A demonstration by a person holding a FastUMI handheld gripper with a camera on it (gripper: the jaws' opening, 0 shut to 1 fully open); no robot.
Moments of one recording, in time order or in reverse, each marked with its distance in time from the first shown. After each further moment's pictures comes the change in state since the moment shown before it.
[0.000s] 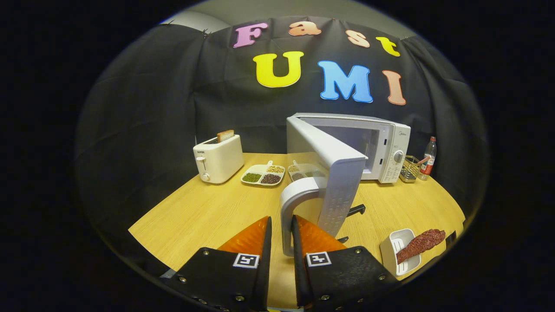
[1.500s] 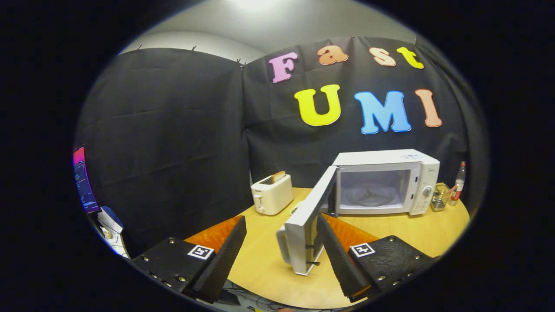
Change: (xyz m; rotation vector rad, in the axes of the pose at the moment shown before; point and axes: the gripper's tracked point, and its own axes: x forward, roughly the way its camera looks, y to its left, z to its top) arm -0.104 -0.010 0.095 -0.002 -0.214 0.329
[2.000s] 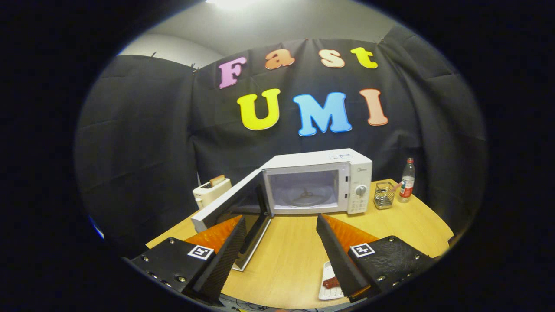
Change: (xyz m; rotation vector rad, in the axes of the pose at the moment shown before) arm -0.043 -0.154 -0.006 0.088 0.006 -0.302
